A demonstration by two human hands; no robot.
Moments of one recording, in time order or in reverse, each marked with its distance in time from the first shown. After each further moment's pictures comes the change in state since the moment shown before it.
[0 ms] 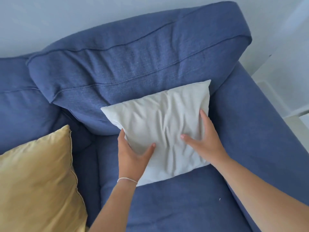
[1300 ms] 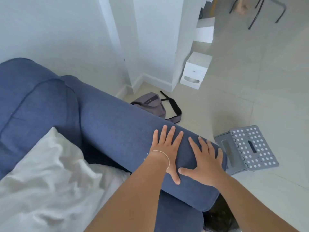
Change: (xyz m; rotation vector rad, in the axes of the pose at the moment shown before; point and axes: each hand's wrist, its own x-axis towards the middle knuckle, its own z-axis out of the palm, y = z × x) left_hand -0.162 0.128 0.370 1.410 -1.303 1.225; right_hand -0.199 0.153 -0.212 -0.526 0.256 0.749
